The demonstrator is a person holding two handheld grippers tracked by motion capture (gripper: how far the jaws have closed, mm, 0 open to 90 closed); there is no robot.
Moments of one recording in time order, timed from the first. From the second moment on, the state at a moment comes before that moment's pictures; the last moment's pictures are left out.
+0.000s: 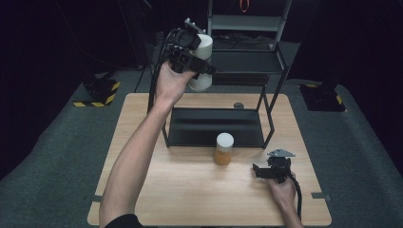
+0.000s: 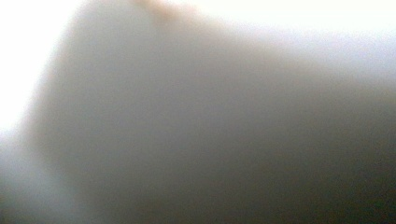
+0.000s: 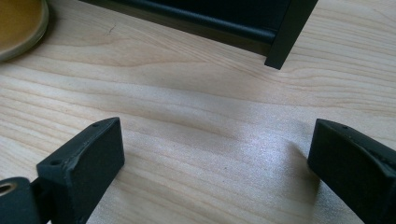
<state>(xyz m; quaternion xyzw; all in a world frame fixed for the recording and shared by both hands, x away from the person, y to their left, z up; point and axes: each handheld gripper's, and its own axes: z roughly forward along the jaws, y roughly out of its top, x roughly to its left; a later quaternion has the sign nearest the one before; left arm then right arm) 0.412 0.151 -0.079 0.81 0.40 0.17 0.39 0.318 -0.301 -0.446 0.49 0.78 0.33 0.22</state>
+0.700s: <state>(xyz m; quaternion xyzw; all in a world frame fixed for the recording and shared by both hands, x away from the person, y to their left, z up) 0.455 0.122 -0.074 0.77 0.48 0.21 0.36 0.318 -0.301 -0.446 0.49 0.78 0.33 0.22</state>
